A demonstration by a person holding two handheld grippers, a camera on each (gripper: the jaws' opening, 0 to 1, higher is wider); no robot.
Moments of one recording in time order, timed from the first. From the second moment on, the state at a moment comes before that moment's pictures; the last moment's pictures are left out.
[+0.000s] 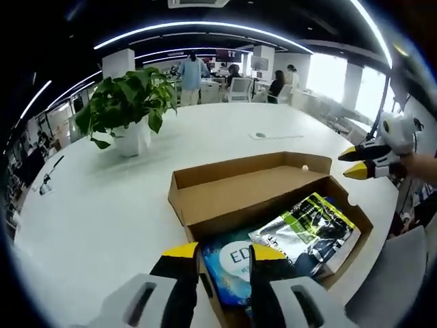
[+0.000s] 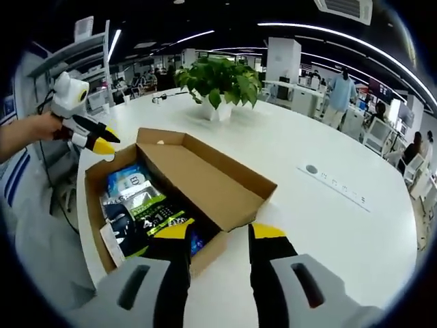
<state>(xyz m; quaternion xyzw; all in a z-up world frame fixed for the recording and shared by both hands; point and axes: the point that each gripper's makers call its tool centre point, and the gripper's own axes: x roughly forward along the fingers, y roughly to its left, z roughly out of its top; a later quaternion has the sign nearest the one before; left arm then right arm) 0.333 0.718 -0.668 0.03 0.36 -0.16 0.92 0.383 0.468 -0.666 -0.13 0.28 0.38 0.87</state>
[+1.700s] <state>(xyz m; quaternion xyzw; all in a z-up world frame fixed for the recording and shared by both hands) 0.287 0.641 -0.740 -0.16 0.50 -0.22 0.82 0.331 0.497 -0.682 -0.13 0.29 0.42 0.85</state>
